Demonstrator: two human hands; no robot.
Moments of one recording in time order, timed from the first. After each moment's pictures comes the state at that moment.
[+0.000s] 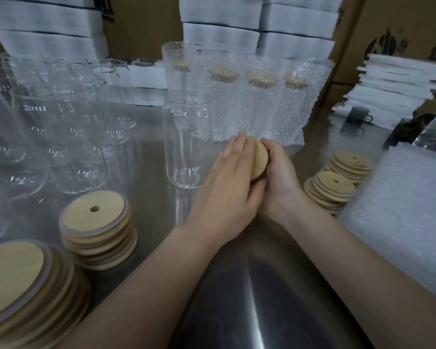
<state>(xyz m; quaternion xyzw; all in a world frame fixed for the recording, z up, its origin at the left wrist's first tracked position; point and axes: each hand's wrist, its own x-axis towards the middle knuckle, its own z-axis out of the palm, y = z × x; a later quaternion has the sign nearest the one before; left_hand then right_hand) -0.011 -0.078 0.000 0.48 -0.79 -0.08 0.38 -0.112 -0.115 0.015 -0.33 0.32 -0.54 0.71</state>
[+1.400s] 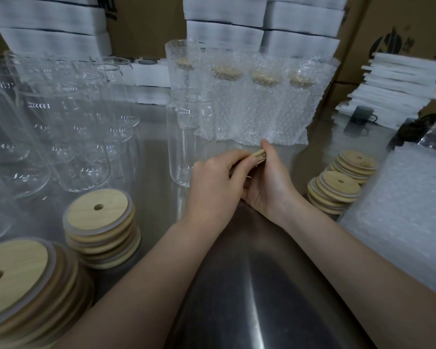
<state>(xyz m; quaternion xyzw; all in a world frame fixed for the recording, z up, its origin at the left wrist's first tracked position) -0.002 -0.081 0.002 0.46 -0.64 -0.18 0.58 -0.107 -0.126 0.003 -0.39 0.44 -0.49 0.64</state>
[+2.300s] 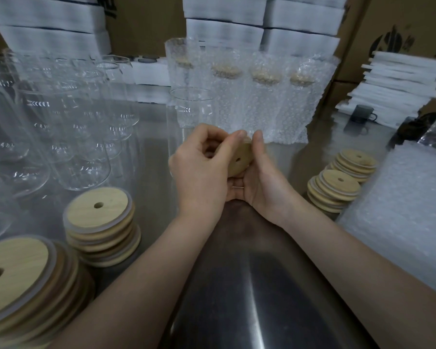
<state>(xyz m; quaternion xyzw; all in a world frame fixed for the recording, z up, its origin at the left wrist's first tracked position) -0.001 -0.081 0.016 0.44 -0.47 -0.24 0.73 -0.107 -0.118 0.001 -0.56 0.33 -0.42 0.63</state>
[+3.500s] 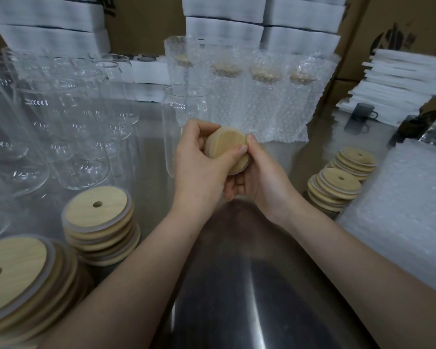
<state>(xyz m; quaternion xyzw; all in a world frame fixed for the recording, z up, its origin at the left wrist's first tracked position) 0.007 -0.082 0.017 0.46 -0.51 -0.29 0.67 -0.103 -0.113 0.006 -0.57 0.35 -0.44 0.60</state>
